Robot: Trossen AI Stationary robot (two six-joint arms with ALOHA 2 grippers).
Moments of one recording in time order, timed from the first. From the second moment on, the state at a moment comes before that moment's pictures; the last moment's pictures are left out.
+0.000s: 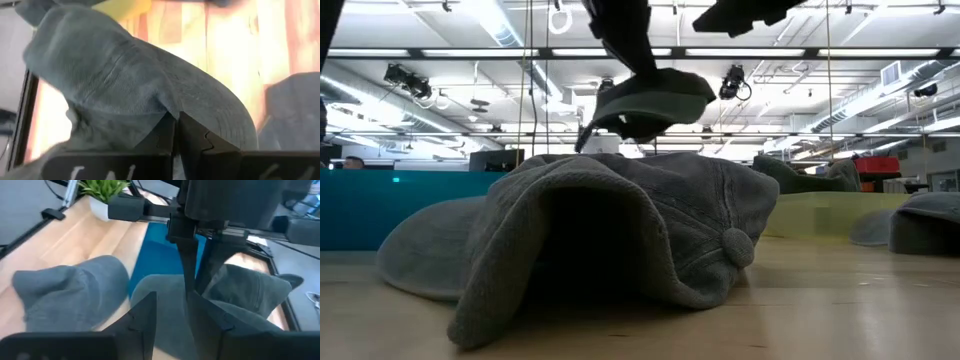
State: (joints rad) left arm -0.10 1.79 1.63 -0.80 -0.28 0.02; right arm 0.10 1.25 0.96 -0.18 0.01 -0.31
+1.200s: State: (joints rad) left arm 0.03 1.86 1.63 -0.77 -0.25 0.20; right arm -0.04 1.52 0.96 -0.13 0.25 -0.50
